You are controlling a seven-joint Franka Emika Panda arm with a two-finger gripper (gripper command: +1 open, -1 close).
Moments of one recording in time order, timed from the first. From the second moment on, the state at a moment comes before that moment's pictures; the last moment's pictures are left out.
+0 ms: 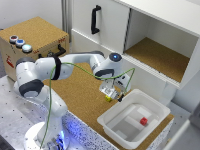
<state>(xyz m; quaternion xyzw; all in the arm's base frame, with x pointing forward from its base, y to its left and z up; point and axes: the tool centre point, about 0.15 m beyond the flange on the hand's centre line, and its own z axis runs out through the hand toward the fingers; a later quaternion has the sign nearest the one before) 0.343 -0.244 0.368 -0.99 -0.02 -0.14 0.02</state>
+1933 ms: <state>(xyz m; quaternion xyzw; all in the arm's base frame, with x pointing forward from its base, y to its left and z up) 0.351 -0.465 0.237 -0.99 0.03 -0.11 -0.01</state>
